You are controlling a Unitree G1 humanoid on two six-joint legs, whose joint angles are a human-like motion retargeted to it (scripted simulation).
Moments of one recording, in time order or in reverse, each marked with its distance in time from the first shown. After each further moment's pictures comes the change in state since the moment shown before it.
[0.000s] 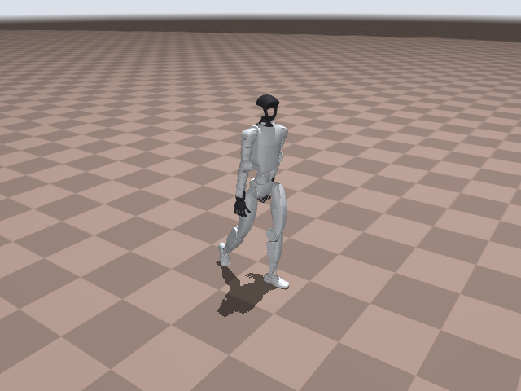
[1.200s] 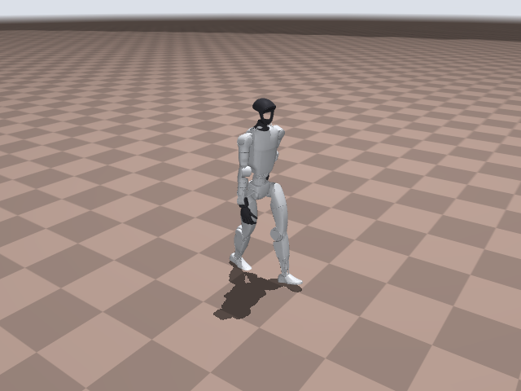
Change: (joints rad) left arm 0.048 -0.051 -0.012 -0.039 -0.057 -0.042 -0.019; right arm -0.217 -0.080 -0.040 -0.038 0.217 -0.117 0.081; waist -0.037 0.049 0.154; left_leg -0.038 0.023 -0.137 -0.096 0.000 -0.304; right_leg 0.025 0.175 0.251 -0.237 -0.567 -0.228
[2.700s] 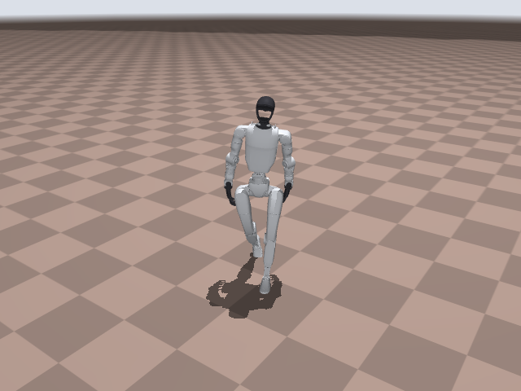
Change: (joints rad) left arm -0.025 0.149 0.072 0.035 0.181 0.041 0.048; right arm 0.227 0.066 -0.029 0.032 -0.061 0.196 0.058; waist 0.037 -0.054 -0.071; left_leg 0.089 0.019 -0.055 0.120 -0.003 0.152; right_leg -0.122 -0.002 0.044 0.397 0.550 0.163
